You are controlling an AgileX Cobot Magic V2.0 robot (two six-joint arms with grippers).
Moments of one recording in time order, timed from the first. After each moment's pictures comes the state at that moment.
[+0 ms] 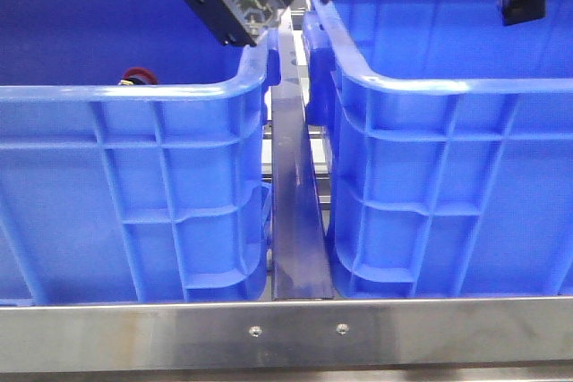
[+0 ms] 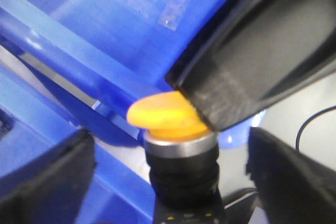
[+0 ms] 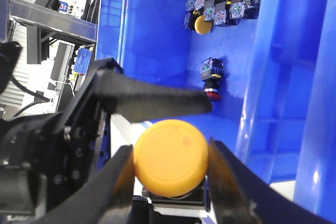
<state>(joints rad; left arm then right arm) -0.83 1.36 -1.17 -0.24 0.61 0.22 0.25 1.24 -0.79 1.52 0.88 -0.69</state>
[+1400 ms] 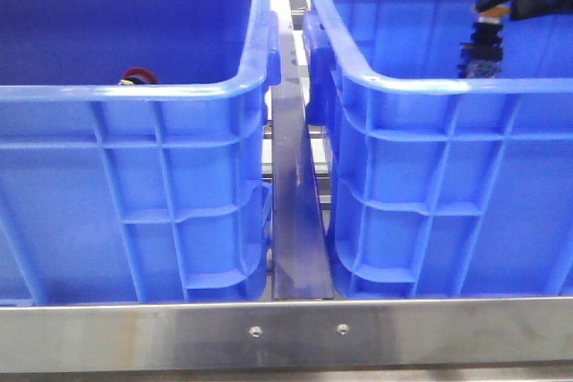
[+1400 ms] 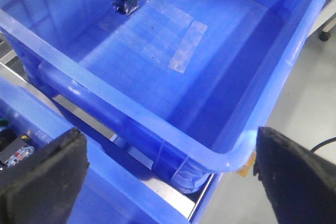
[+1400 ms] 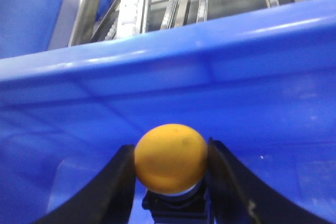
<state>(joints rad) -0.82 1.26 -1.19 -0.22 0.59 0.22 -0.01 1.66 -1.12 1.48 0.22 -1.23</state>
